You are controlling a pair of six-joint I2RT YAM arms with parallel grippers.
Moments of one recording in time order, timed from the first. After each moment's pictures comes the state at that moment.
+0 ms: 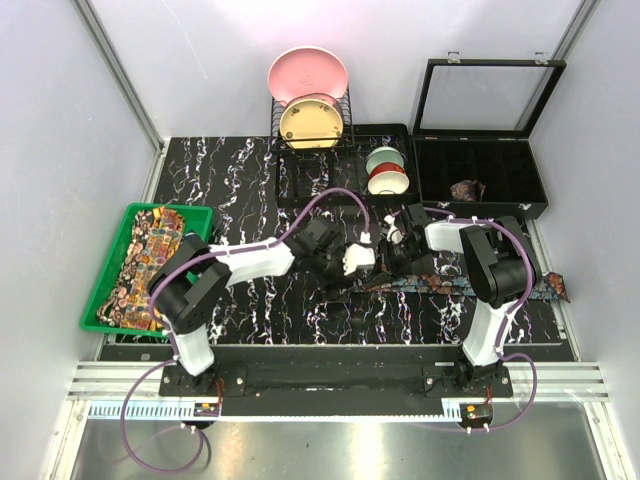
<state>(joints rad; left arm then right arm) -0.81 1.80 1.06 -0.25 0.52 0.51 0.30 1.88 0.95 -0.38 -0.78 0.44</state>
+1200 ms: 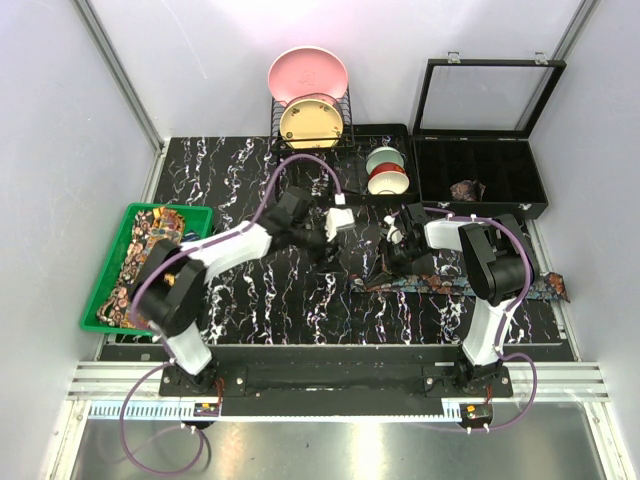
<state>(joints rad) -0.63 1.73 1.08 -0.18 0.73 0.40 0.29 1.91 0.97 -0.42 -0.77 0.42</state>
